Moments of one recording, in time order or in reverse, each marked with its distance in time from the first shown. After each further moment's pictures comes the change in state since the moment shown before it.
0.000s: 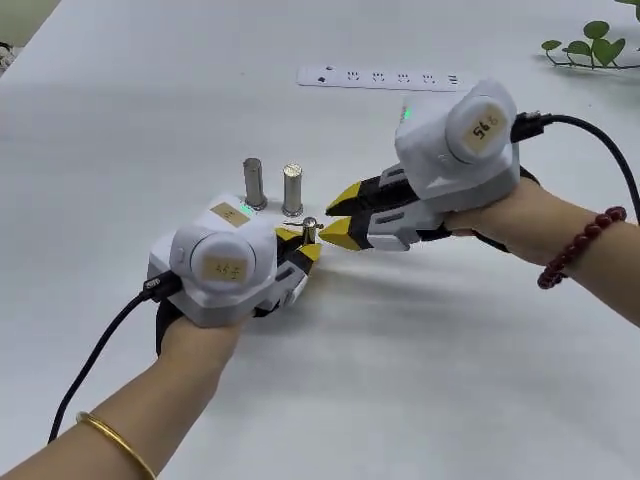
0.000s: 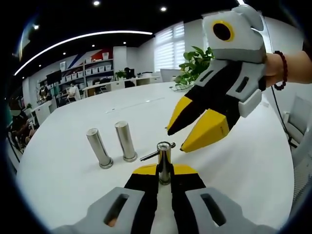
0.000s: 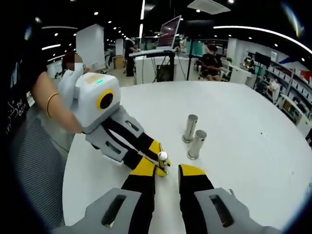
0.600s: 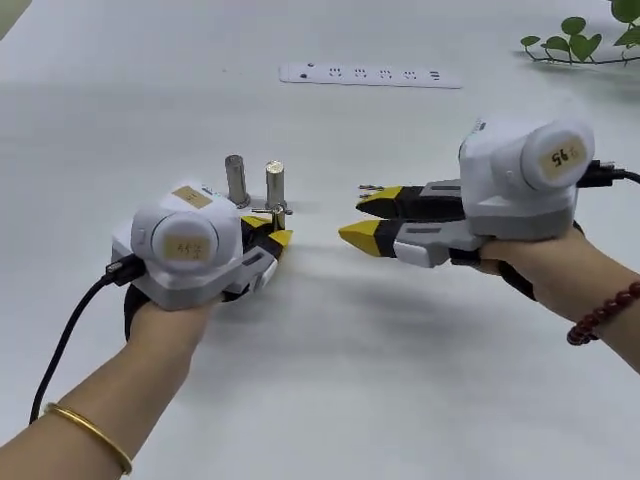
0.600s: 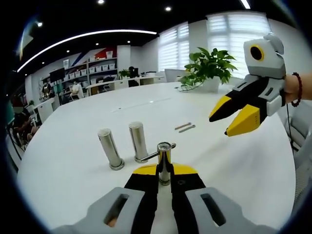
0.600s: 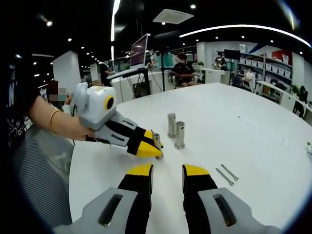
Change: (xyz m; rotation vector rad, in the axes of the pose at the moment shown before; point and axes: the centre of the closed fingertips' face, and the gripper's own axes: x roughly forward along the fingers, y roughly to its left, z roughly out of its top) left arm -0.001 0.021 0.004 -0.022 0.003 0.028; right arm -0.037 -0.006 -0.019 0.151 -0.099 -0.135
